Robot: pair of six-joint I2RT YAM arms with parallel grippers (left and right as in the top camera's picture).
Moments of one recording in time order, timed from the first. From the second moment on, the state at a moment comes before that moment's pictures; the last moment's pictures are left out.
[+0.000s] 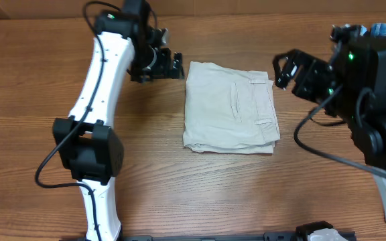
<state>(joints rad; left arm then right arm) -0.21 2.18 2.16 -1.37 0.37 -0.12 0.20 1.26 1.68 -1.09 -0.11 0.55</state>
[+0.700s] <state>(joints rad) -0.30 2.18 1.65 -0.89 0.46 -0.18 0.20 1.25 1.68 -1.29 -0.04 0.52</state>
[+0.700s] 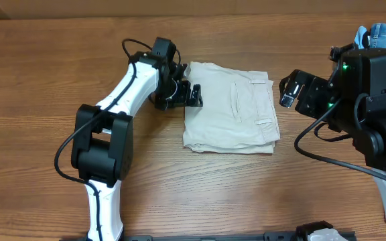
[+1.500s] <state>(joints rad) -0.35 2.16 1.50 -0.63 0.58 -0.28 0.20 1.27 1.65 -1.30 -0.04 0.52</state>
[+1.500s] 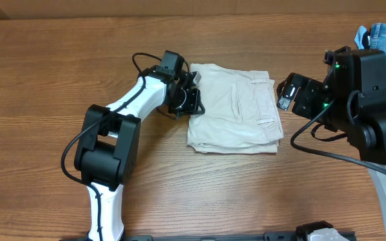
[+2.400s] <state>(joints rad) 0.27 2.16 1.50 -0.46 0.45 -0.50 0.20 1.27 1.65 -1.32 -0.03 0.51</state>
